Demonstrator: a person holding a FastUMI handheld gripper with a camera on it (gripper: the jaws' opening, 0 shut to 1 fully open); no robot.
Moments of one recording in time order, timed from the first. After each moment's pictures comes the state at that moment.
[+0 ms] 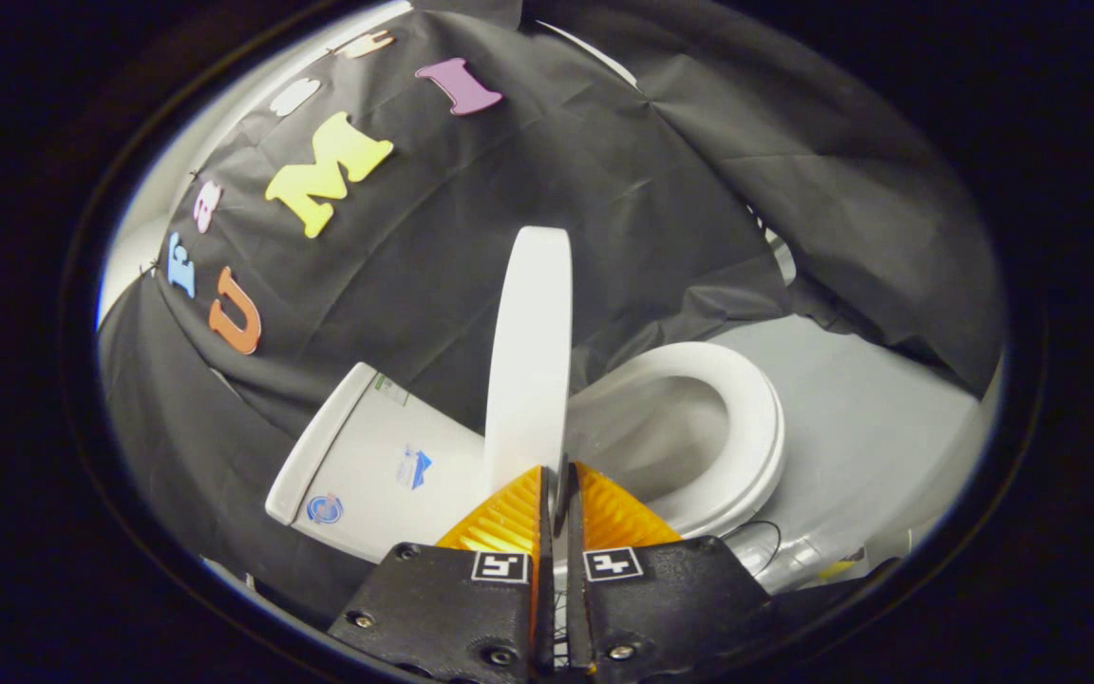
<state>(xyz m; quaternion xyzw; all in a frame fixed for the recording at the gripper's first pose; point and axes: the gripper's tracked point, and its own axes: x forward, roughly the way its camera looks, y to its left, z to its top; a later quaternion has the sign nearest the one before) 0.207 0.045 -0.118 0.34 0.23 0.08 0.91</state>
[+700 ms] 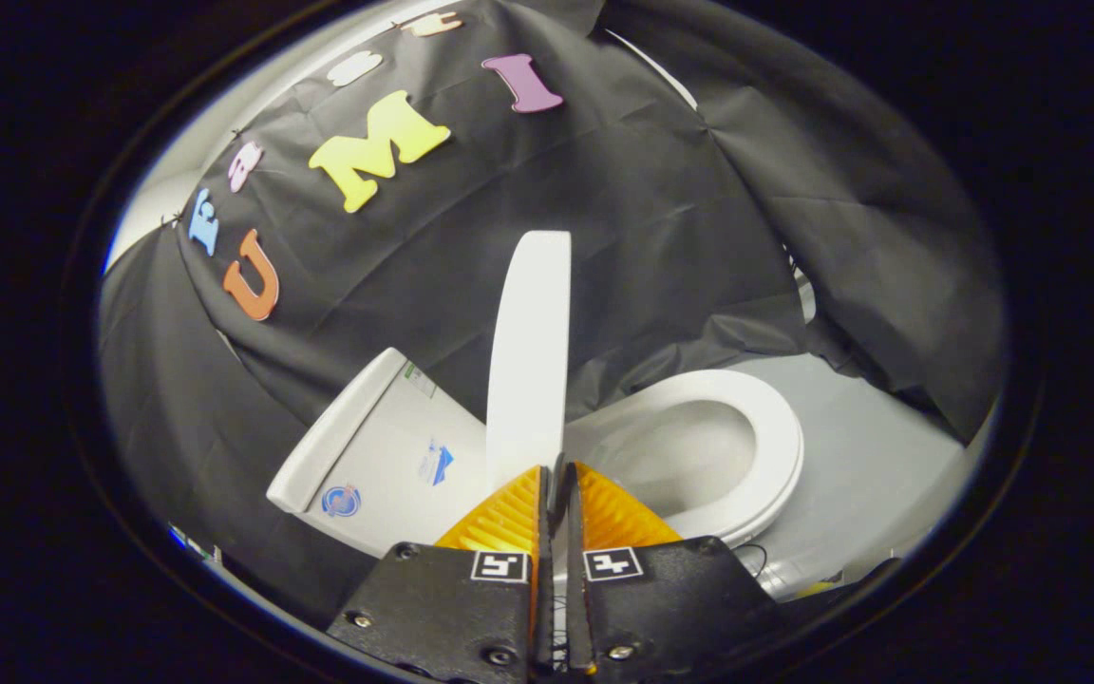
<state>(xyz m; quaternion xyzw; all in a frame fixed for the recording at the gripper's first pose) 0.205 0.094 -0.077 0.28 0.22 0.09 0.93</state>
